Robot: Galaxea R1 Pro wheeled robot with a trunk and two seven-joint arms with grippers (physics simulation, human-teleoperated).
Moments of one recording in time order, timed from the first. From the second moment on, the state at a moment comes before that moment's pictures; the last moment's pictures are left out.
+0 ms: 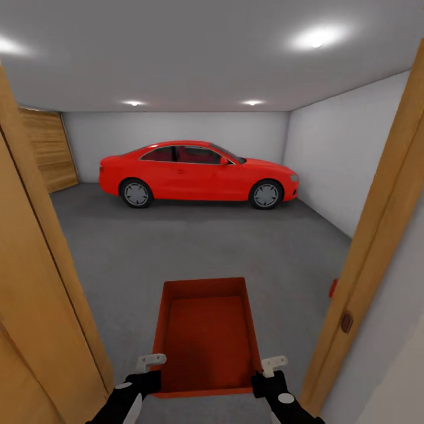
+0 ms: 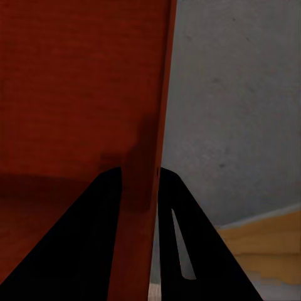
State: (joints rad) left arm -0.35 -0.07 0.03 -0.66 0.07 0.26 0.07; right arm -0.45 0.08 0.18 -0.34 0.01 -0.07 -0.10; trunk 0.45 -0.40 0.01
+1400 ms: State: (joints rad) left arm -0.35 -0.07 0.03 -0.66 0.07 0.26 0.07; right arm -0.45 0.08 0.18 -0.34 0.01 -0.07 -0.10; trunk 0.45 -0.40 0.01
